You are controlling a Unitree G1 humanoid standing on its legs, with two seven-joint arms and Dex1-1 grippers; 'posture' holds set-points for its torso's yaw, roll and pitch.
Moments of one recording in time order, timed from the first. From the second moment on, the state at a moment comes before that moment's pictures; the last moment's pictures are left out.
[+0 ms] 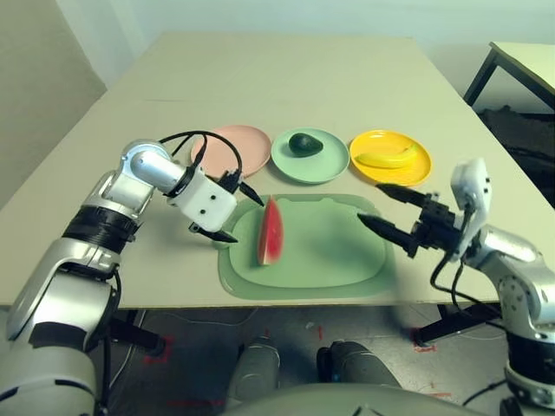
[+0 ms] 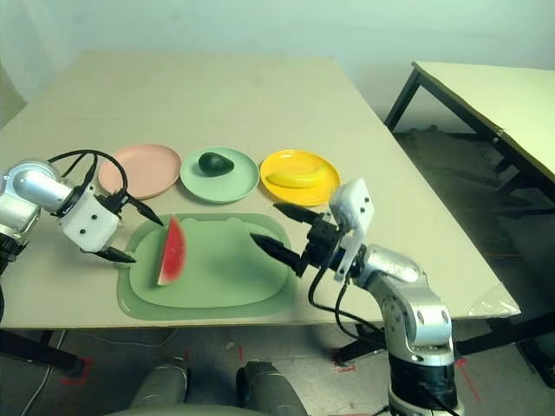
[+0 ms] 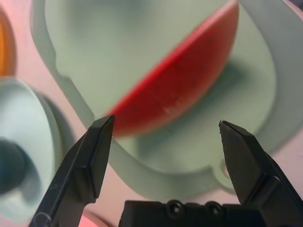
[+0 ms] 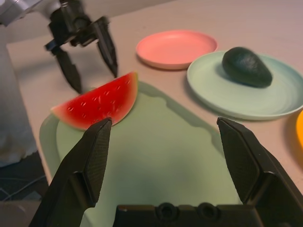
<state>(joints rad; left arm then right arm) -0.86 0.76 -0.46 0.56 -0.03 -0.80 -1.60 -0.05 -0.42 -0.15 -0.41 0.44 0.50 0.97</state>
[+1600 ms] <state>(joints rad) -0.90 0.59 -0.53 0.78 0.31 -0.82 -1.31 0.06 -0.61 0.06 -0.30 0.41 0.14 1.13</state>
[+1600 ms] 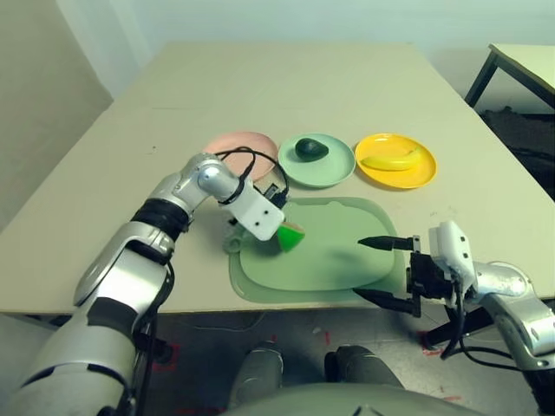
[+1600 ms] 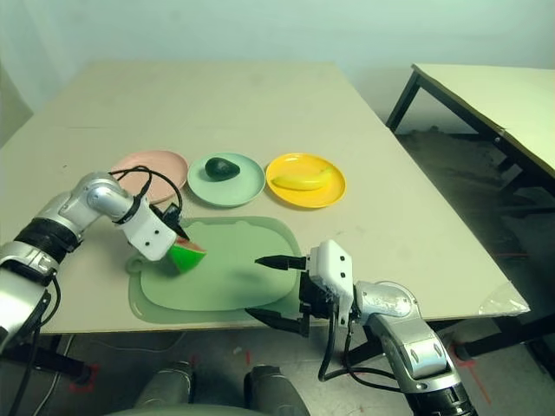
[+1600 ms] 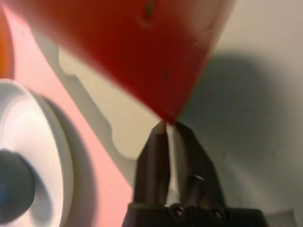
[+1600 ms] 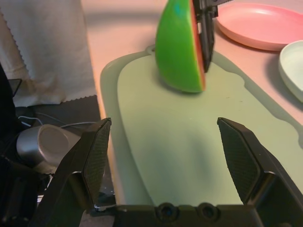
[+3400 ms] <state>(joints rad) -1.10 0.67 -0.53 0.95 0.39 -0.85 -1.23 0.05 -0.61 0.12 -0.31 0.41 0.16 1.11</state>
